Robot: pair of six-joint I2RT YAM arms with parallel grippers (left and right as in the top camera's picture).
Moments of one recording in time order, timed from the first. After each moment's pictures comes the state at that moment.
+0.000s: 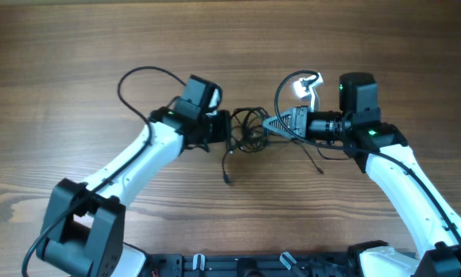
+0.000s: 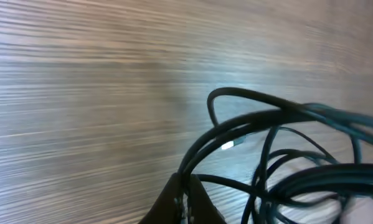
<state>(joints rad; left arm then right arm) -0.42 1.63 1.03 -0.50 0.28 -0.55 0.19 1.36 0.85 -0.31 -0.98 0.56</state>
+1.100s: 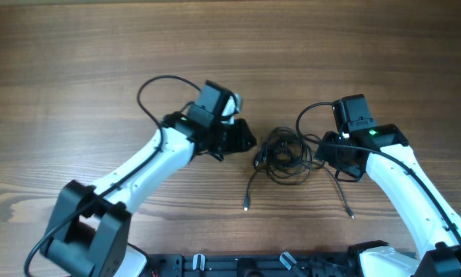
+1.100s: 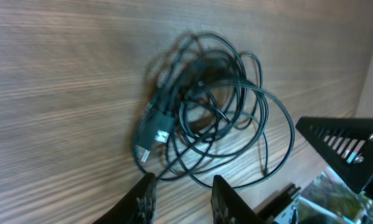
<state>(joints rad) -0.56 1.64 1.03 -0.47 0.48 -0.66 0.19 1.36 0.85 -0.88 0.07 0.65</state>
